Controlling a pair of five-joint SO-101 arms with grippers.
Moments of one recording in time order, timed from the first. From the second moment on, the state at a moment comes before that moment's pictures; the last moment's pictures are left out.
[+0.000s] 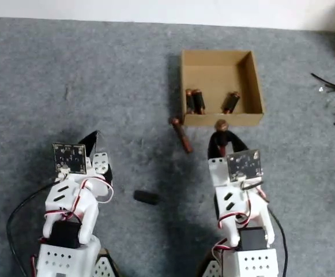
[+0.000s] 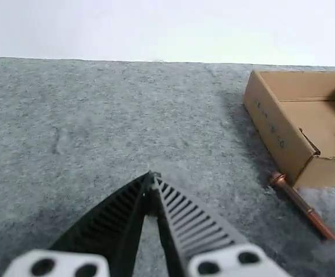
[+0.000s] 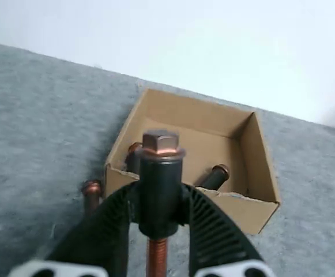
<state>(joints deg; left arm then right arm) 1.5 -102.5 96.0 32.4 8.5 -9.5 -99.8 95.0 20.4 12.7</state>
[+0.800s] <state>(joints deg) 1.5 -102.5 96.0 32.4 8.5 -6.9 8.3 22.6 7.5 -3.5</state>
